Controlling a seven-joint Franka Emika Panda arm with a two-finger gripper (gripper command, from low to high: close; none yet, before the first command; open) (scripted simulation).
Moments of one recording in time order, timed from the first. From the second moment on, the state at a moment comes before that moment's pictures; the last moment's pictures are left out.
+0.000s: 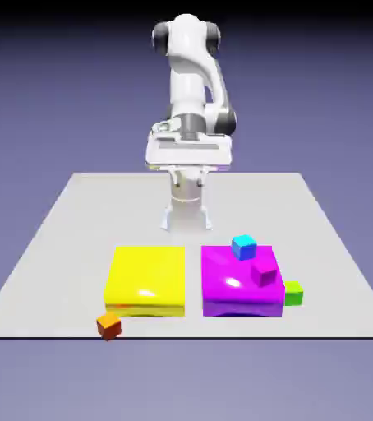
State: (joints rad) arm 0.01 -0.53 -0.02 -2.77 0.02 3.00 0.74
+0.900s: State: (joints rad) arm 0.04 0.45 -0.44 -1.93 0.45 2.10 0.82
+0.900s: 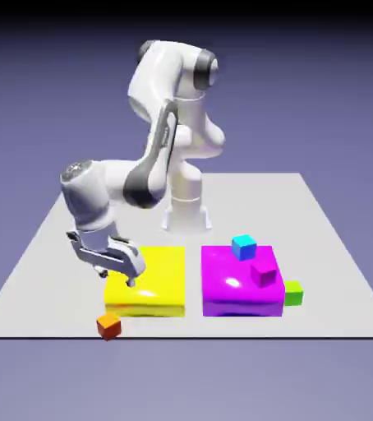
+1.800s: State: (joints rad) arm 0.12 0.67 -0.36 -1.72 0.33 1.78 0.66
